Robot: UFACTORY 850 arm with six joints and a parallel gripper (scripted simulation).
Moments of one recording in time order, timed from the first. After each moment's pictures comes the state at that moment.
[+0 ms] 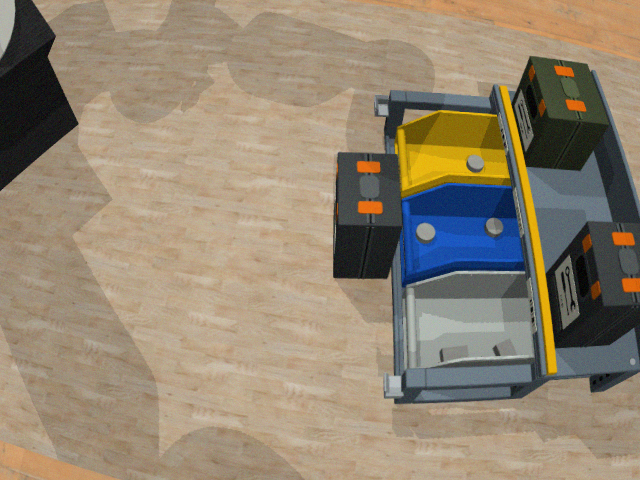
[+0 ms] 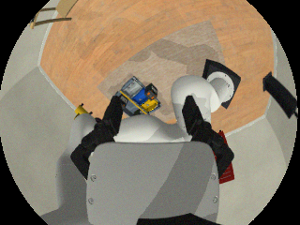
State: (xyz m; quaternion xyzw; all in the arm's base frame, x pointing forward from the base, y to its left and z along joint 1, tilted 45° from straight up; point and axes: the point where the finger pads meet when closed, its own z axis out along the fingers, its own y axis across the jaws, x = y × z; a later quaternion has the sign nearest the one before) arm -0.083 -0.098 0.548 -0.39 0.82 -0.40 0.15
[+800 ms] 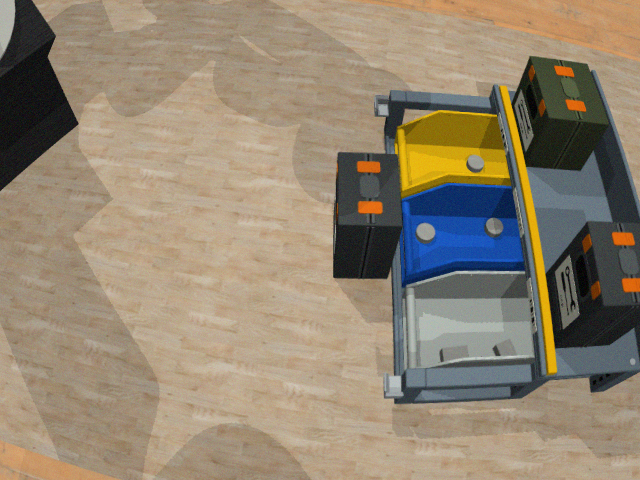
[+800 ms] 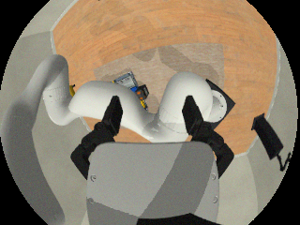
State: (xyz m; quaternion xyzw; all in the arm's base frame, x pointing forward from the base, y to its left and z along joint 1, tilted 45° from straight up) arm -0.073 -0.037 0.516 -0.48 0.72 -0.50 0.07
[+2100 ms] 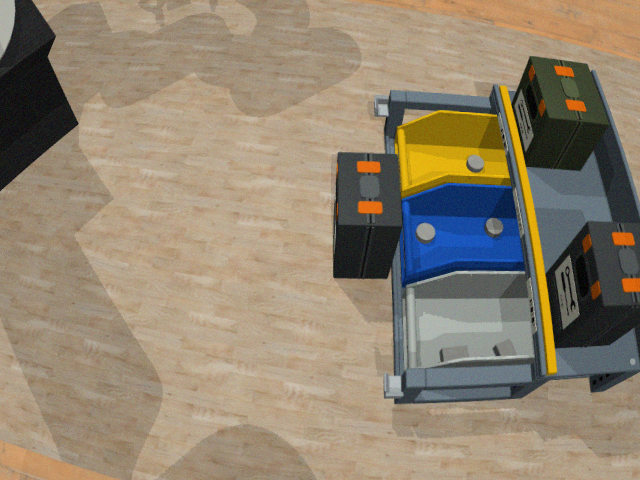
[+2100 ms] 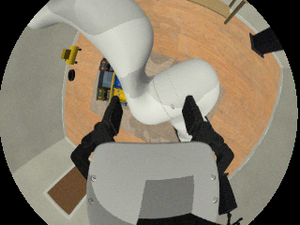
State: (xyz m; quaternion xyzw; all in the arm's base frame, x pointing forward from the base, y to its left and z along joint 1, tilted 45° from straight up) arm -0.057 0.072 0.460 -0.59 0.49 -0.63 -0.08
